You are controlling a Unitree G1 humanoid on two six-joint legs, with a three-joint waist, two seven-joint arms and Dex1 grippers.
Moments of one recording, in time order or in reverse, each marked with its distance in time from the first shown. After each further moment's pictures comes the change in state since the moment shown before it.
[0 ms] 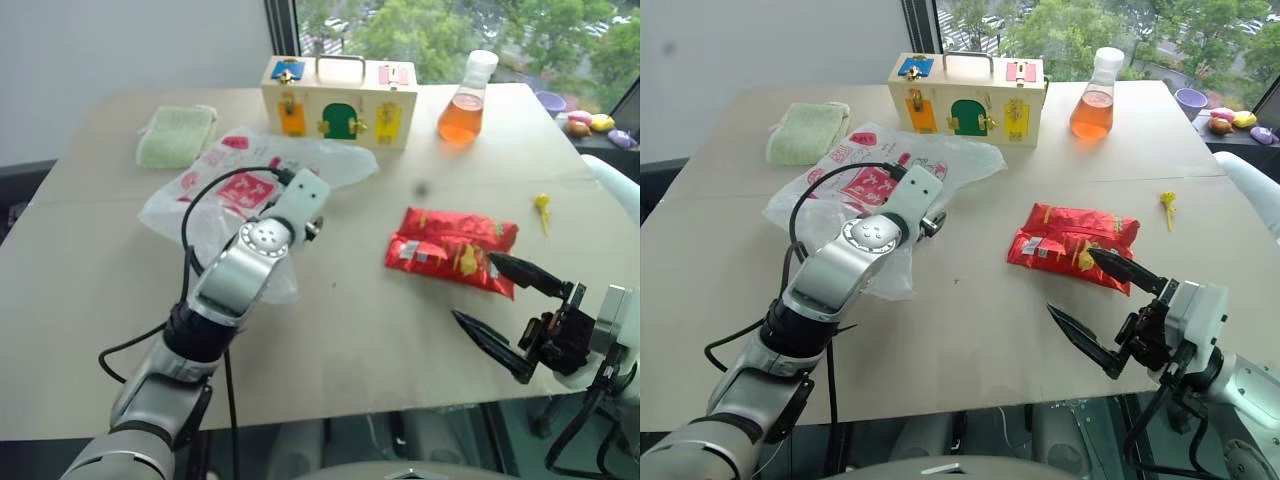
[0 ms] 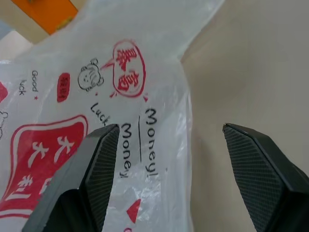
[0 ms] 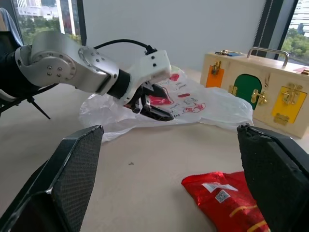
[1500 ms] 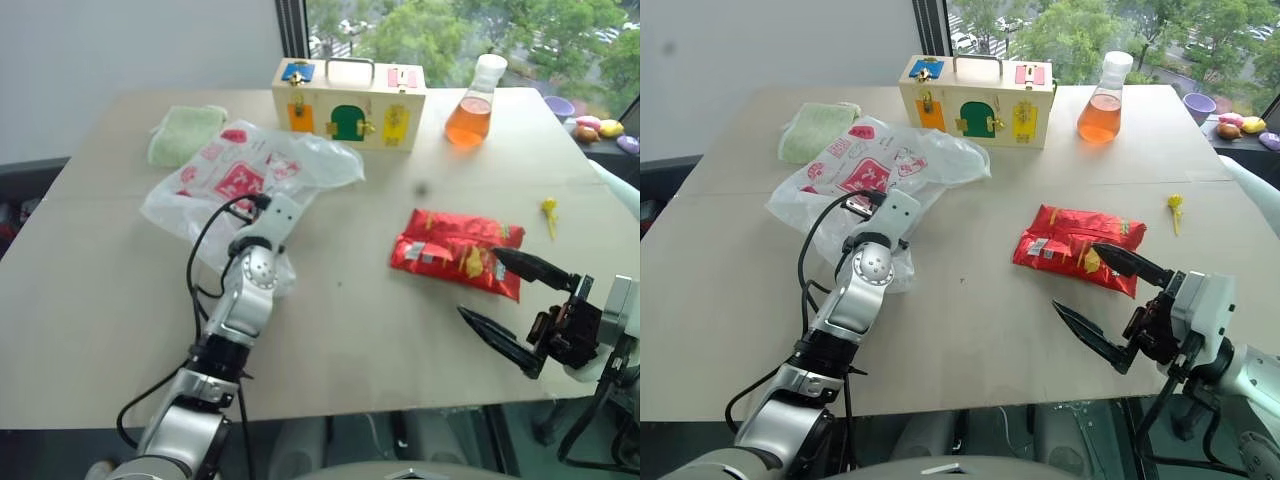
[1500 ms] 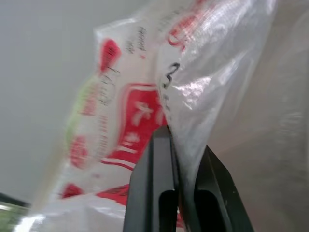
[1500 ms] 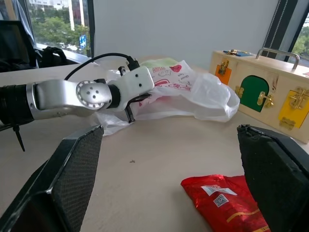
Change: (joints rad) left arm 0.190 -0.190 0.232 0.312 0.389 -0.581 0.196; right arm -0.021 -0.065 -0.053 -0.001 0.047 0.044 0.003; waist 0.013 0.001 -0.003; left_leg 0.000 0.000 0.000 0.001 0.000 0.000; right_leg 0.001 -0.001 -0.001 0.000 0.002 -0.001
